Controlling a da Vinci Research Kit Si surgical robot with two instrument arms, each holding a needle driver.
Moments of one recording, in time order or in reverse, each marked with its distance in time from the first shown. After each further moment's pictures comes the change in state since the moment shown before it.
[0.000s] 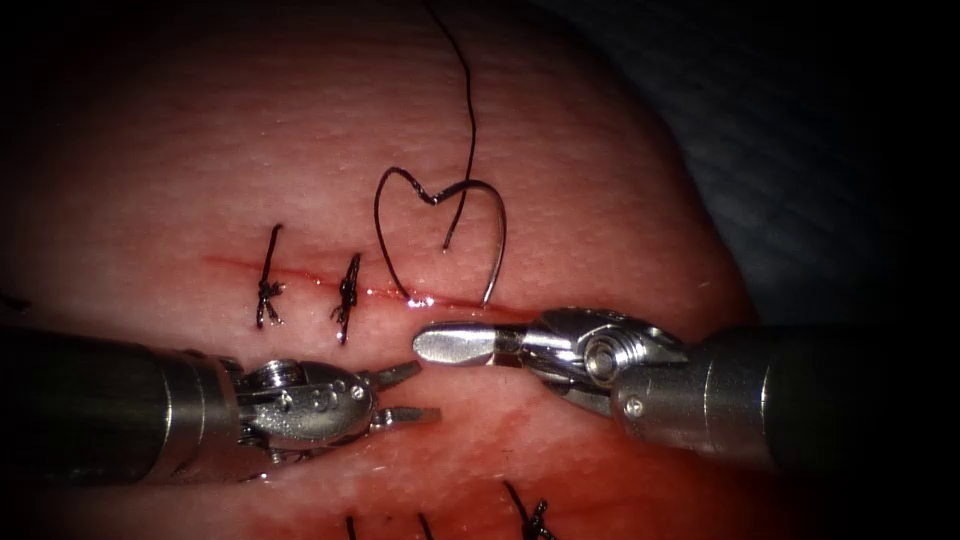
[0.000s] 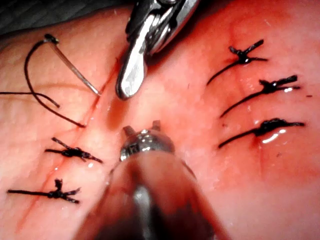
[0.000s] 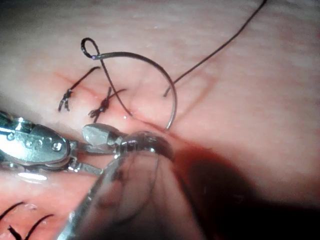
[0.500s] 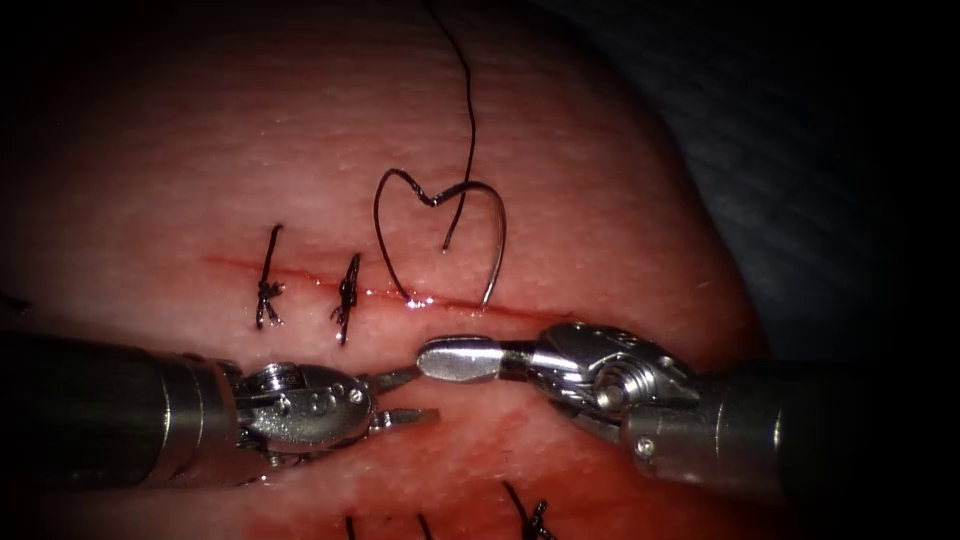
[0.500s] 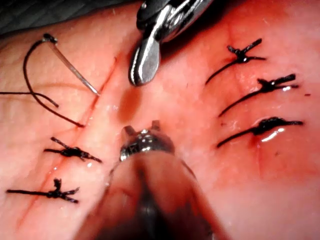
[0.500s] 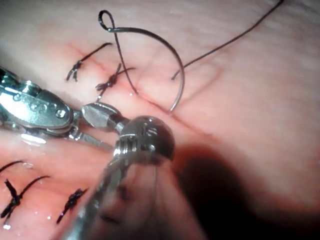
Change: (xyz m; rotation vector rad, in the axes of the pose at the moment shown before) right arm 0.000 -0.001 -0.002 -0.009 -0.015 -0.283; left arm 0.000 0.000 0.000 -0.002 0.001 0.003
